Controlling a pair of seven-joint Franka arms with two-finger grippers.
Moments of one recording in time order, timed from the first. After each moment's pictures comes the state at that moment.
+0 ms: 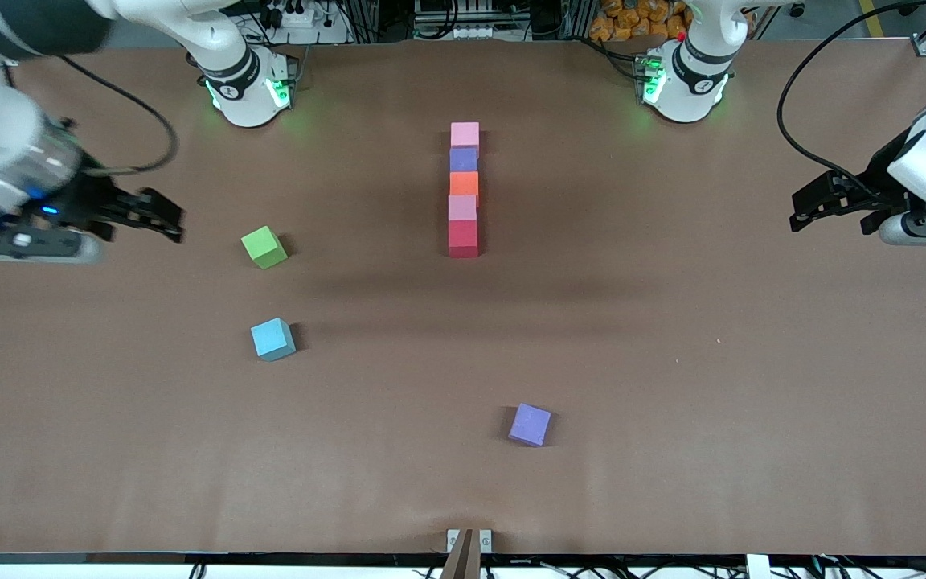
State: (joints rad) left arm 0.03 0.02 -0.13 -1.58 -0.04 1.63 -0.07; right arm 0.24 0.08 -0.10 -1.48 0.02 1.54 0.18
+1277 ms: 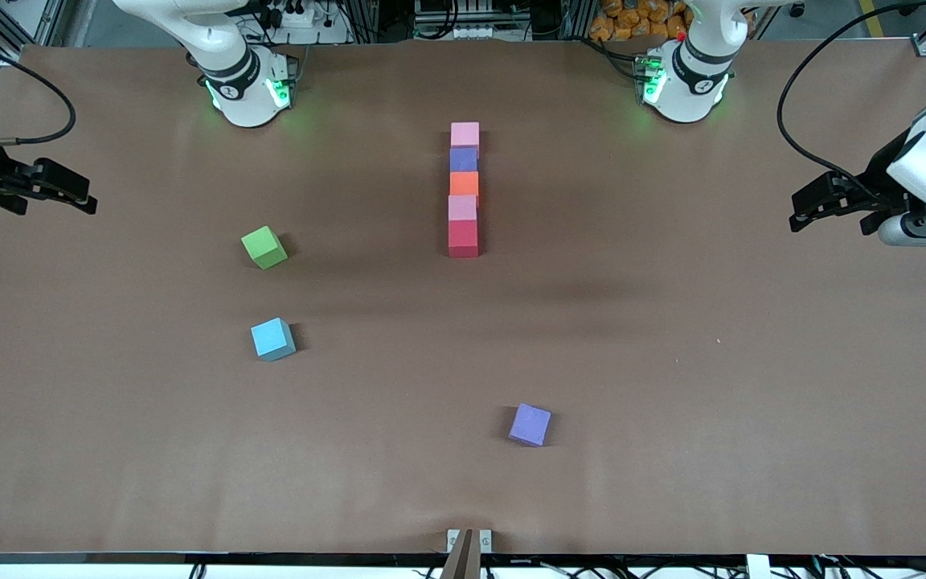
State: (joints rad) left arm 0.03 0.02 -0.13 -1.58 -0.04 1.63 -0.07; right arm 0.06 0.02 -0.07 -1.52 0.03 1.46 0.01
